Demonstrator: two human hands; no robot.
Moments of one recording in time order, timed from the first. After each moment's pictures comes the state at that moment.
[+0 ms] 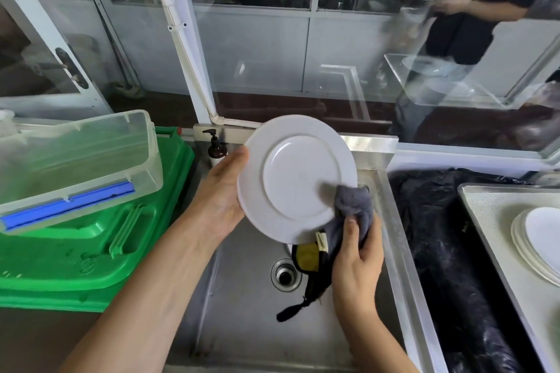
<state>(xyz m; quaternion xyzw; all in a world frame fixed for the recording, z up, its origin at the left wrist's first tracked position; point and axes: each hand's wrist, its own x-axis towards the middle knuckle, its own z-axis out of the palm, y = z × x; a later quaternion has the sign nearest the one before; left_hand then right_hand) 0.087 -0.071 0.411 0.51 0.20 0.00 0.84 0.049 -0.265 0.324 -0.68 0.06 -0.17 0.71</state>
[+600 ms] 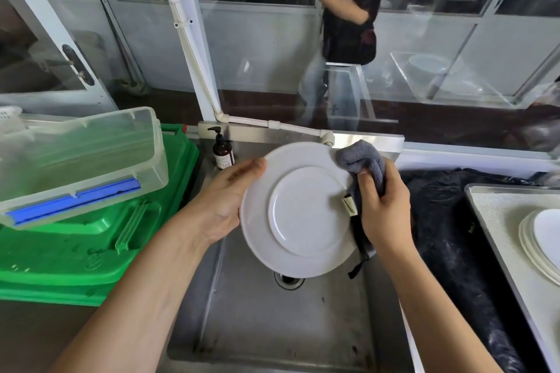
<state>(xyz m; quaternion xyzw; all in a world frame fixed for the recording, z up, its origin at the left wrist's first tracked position) 0.077 -0.061 0.410 0.60 0.17 -0.07 0.78 0.122 -0.299 0.366 -0.79 -0.06 -0.16 0.59</state>
